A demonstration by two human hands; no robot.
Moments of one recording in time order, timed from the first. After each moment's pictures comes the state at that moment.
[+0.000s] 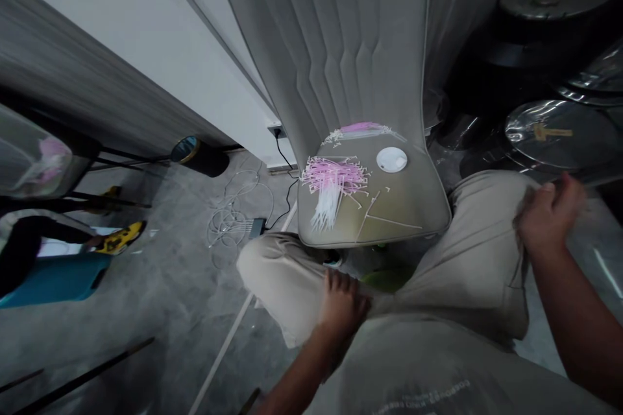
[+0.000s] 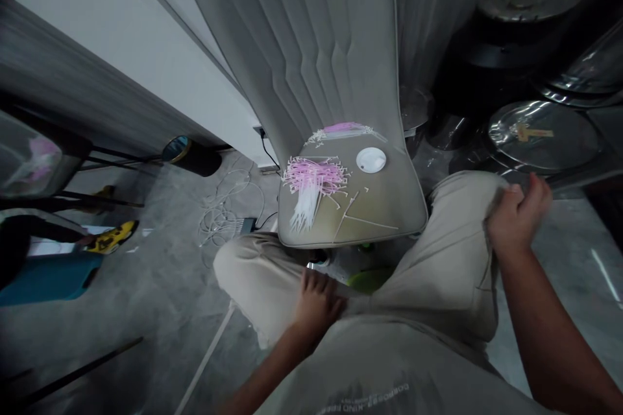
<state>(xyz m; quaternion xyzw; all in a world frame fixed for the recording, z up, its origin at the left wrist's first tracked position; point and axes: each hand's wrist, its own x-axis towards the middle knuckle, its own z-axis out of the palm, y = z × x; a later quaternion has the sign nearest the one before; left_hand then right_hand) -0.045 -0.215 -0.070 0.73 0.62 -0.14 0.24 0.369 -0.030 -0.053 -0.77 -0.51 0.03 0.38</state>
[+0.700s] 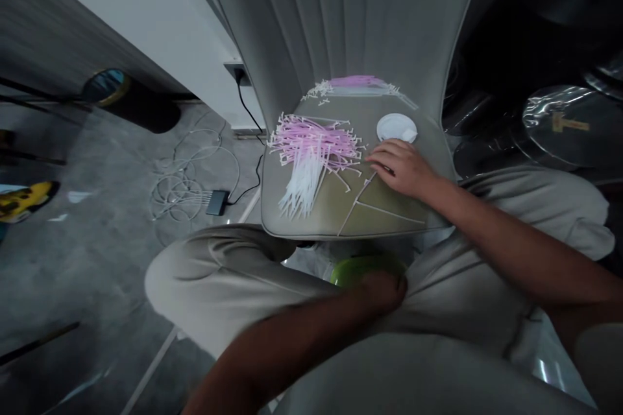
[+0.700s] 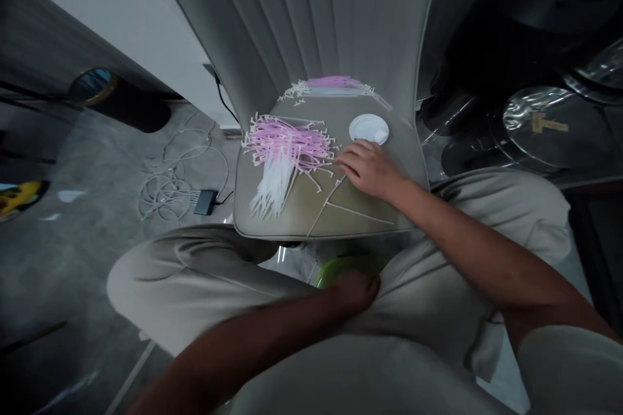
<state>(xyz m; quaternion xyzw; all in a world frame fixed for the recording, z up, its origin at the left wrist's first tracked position) 0.075 -0.164 -0.152 0.71 0.48 -0.16 0.48 0.166 0.069 -0.076 -0.32 -0.92 0.10 0.21</state>
